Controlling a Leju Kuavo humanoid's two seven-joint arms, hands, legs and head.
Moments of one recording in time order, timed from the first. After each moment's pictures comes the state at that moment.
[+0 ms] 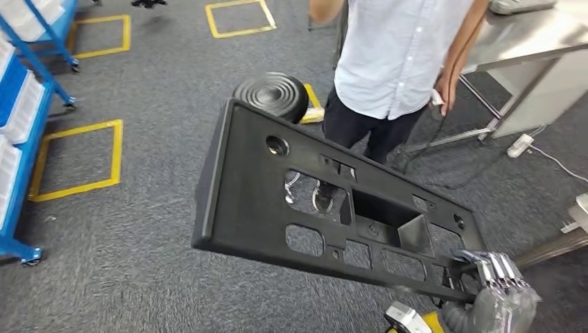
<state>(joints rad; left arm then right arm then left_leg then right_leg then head) -0.09 -0.22 1.09 -0.21 -1.23 0.26 -0.24 0.31 0.14 -0.05 -2.01 0.94 -0.69 -0.46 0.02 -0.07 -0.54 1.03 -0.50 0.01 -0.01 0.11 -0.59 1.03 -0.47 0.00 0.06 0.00</state>
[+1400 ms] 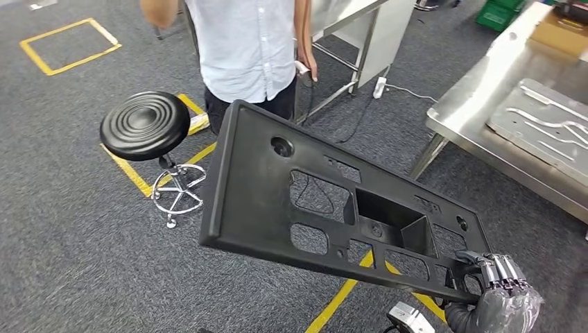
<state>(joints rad) -0.09 -0.22 1.10 -0.21 -1.23 0.25 -0.26 0.31 0.14 -0.06 -2.01 0.93 -0.69 -0.44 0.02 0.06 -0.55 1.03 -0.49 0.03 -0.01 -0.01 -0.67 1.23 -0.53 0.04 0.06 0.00</state>
